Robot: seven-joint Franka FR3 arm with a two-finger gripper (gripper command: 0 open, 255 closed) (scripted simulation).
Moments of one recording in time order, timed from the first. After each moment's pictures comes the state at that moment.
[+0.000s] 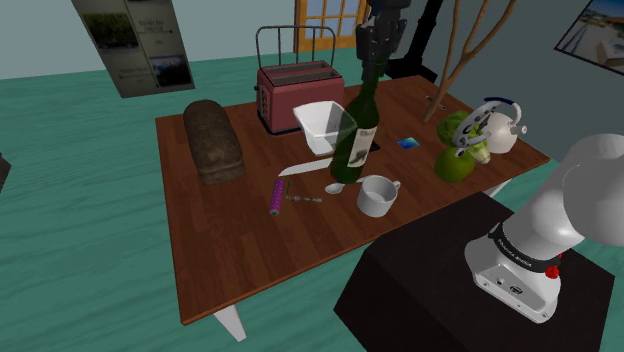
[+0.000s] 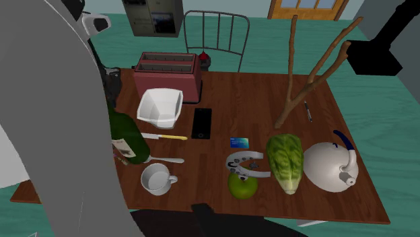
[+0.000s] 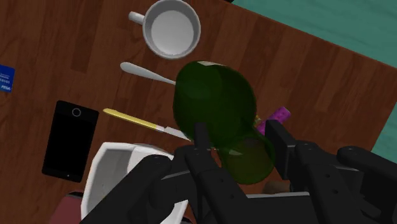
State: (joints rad) arm 0.21 -0.25 0.11 -1.98 0.09 1.64 0.21
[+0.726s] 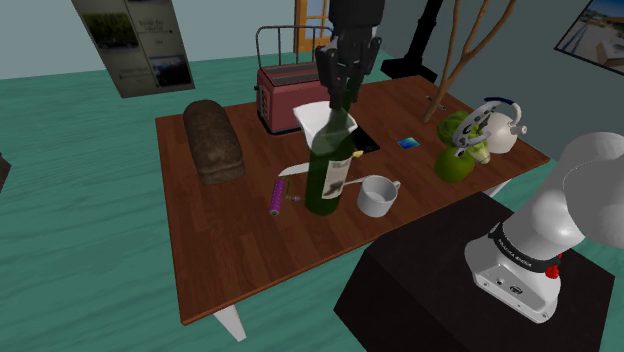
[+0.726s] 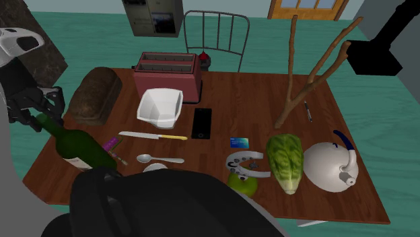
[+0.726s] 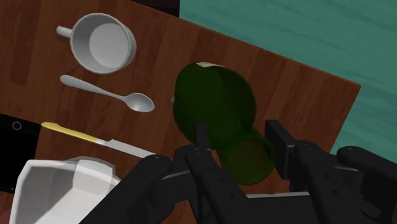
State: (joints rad) arm 0.31 -0.18 0.26 -1.92 0.13 1.67 0.45
